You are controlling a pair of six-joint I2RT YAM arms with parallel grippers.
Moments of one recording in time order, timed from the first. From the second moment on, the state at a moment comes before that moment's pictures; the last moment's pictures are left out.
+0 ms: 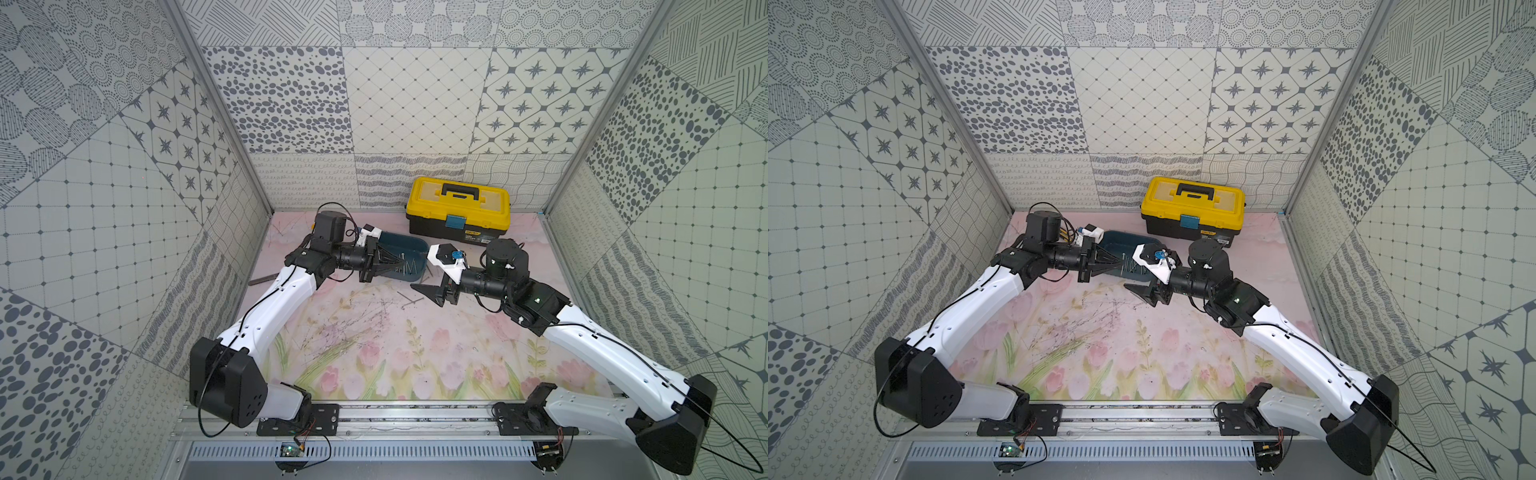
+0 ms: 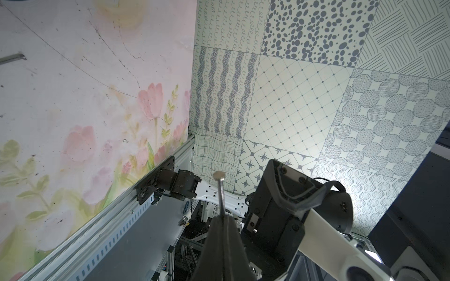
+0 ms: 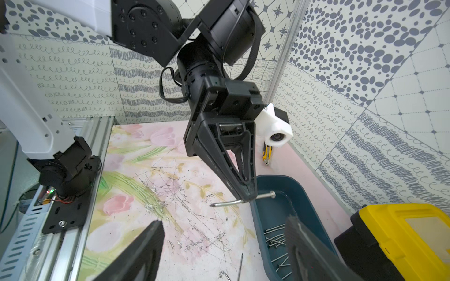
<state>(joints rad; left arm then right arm) -0.30 1.42 1.25 -0.40 1.11 -1.12 0.73 1.13 1.06 -0.18 -0.42 -0.36</state>
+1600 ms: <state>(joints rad) -0.41 1.27 1.35 -0.71 0.71 -0.55 0.59 1.50 1.35 -0.18 -0.82 1.07</state>
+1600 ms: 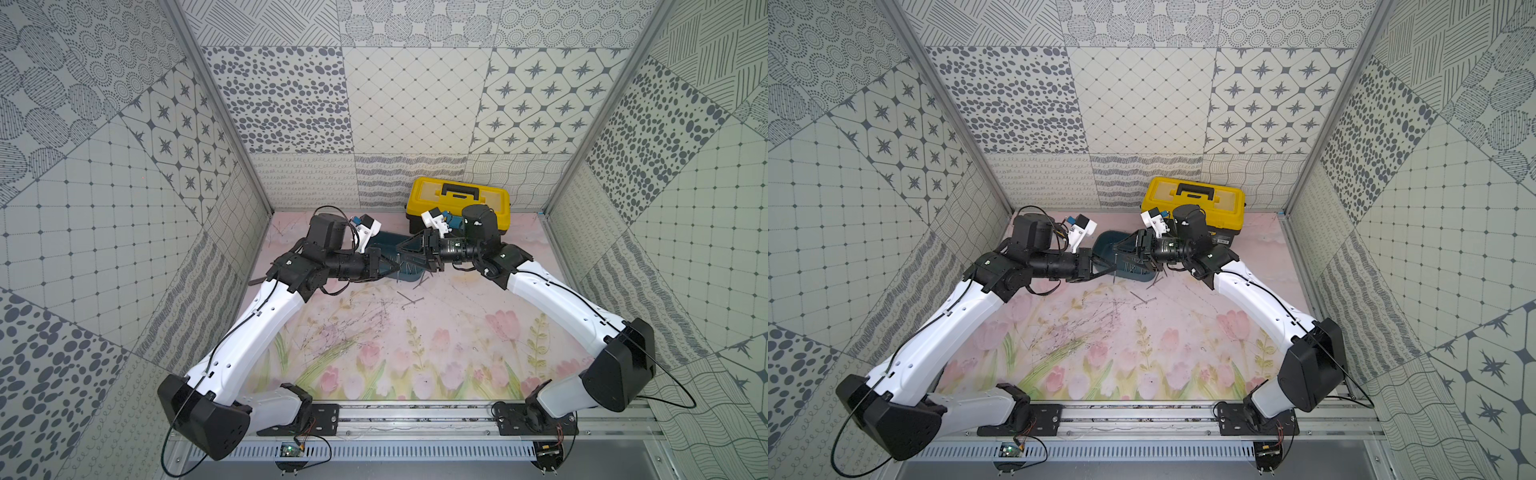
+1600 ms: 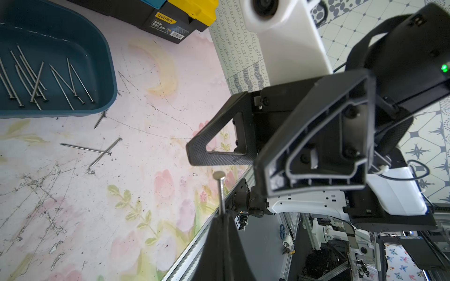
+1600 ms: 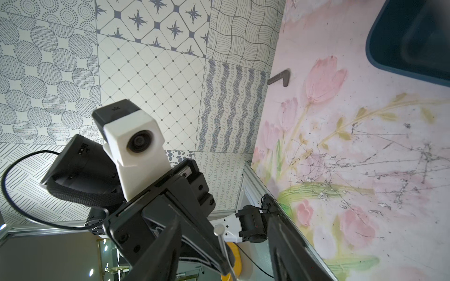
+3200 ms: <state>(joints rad) -0.32 1.27 1.39 -0.76 0.70 -0.53 0.58 1.62 1.45 -0.26 -0.73 0.89</state>
